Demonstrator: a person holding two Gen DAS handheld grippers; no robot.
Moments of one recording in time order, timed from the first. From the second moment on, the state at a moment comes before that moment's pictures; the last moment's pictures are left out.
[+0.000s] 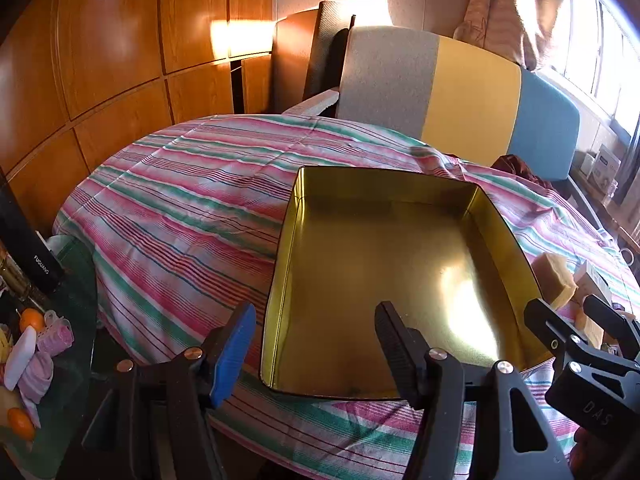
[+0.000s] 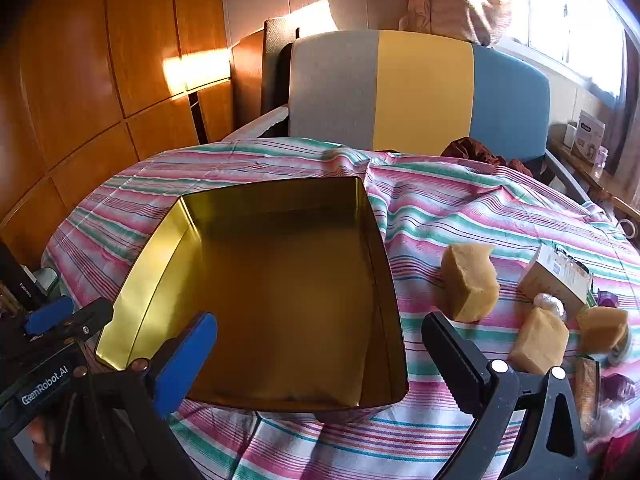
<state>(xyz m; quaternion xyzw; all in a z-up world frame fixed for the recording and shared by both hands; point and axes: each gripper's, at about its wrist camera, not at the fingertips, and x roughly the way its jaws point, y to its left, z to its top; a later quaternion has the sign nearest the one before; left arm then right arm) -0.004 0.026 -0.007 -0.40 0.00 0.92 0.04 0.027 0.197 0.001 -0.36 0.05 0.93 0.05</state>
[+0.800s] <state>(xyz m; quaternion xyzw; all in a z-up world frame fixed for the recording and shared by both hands) 0.000 0.067 -0.027 -0.45 0.00 0.87 0.18 0.040 0.237 -0.015 -0.37 0.08 0.92 0.07</state>
